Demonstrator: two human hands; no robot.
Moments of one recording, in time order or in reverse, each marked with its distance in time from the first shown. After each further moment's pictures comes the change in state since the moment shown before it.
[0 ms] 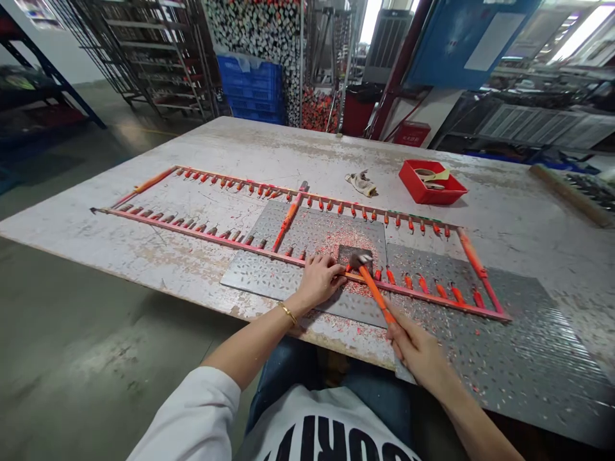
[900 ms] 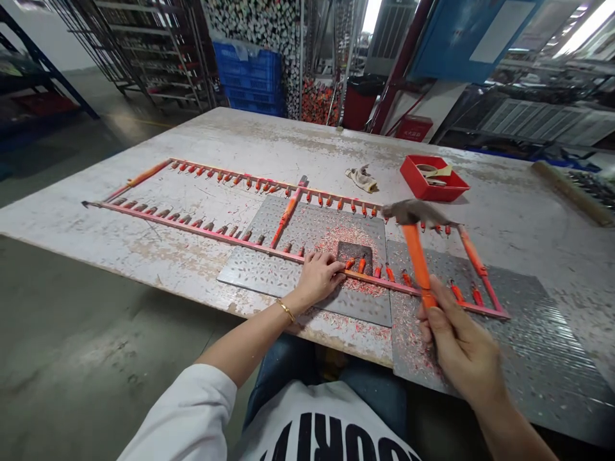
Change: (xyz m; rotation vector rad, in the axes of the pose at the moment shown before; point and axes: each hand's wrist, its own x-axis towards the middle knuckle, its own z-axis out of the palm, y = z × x) left_hand 0.000 0.003 -0.001 0.008 0.021 0.013; right_hand 0.008 -0.022 -0.033 0.068 0.188 -0.093
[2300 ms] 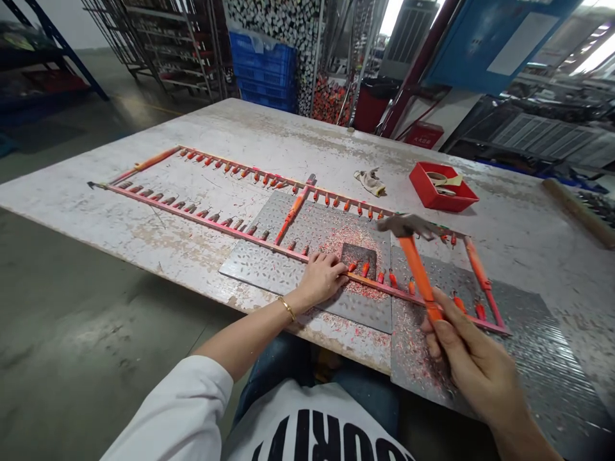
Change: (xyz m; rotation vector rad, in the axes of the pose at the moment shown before) left_hand 0.000 0.002 0.001 -0.019 -0.012 0.018; right_hand 0.004 0.002 -0.020 -0.145 -0.091 -0.122
